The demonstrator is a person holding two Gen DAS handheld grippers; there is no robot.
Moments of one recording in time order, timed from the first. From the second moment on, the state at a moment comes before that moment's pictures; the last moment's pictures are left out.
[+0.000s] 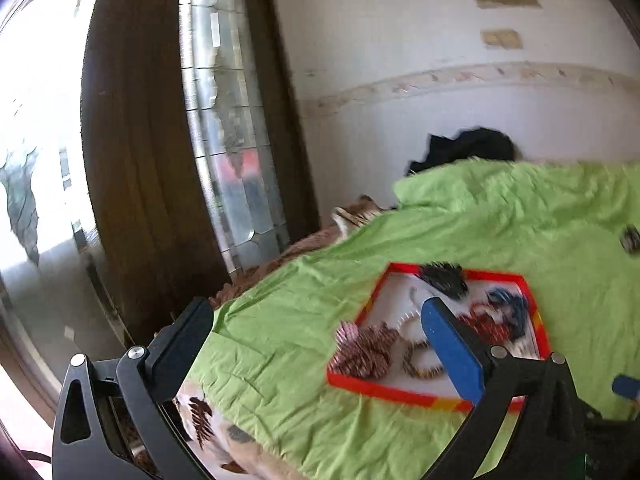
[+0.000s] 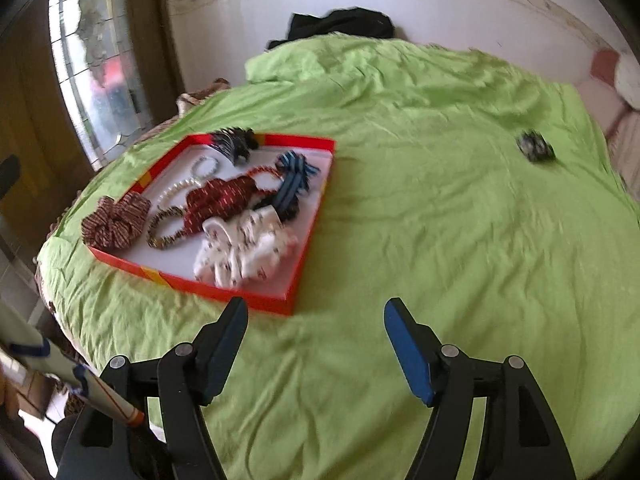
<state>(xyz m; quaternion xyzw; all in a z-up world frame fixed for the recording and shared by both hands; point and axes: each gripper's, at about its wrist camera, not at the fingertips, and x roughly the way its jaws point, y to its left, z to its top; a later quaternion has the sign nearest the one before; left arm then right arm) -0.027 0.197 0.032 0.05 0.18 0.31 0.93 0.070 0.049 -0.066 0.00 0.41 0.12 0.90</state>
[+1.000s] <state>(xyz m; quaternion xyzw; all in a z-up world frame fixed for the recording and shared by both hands) -0.058 0.208 -0.021 -0.01 0.28 0.25 0.93 -0.009 0.070 -0.033 -0.06 0.34 0.09 0.94</state>
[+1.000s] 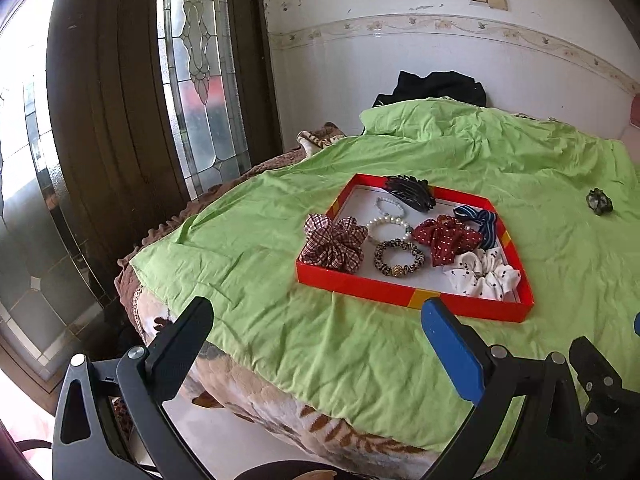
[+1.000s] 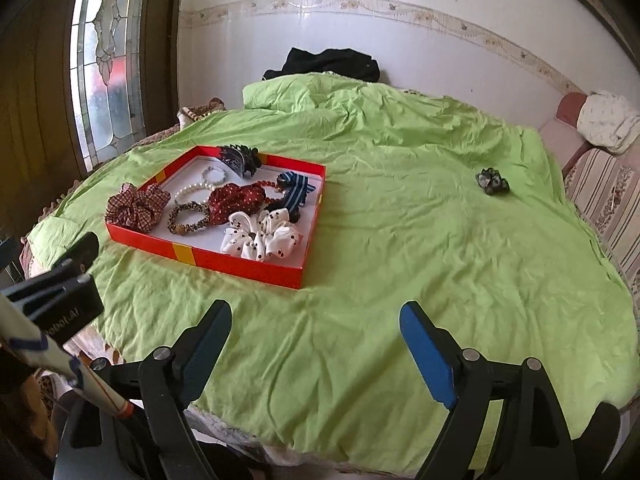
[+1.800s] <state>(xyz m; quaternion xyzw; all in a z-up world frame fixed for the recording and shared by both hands) -0.060 0.202 -0.017 -0.01 0.28 0.24 0.93 -0.004 0.068 -0.039 -0.05 0.35 0.10 0.93</state>
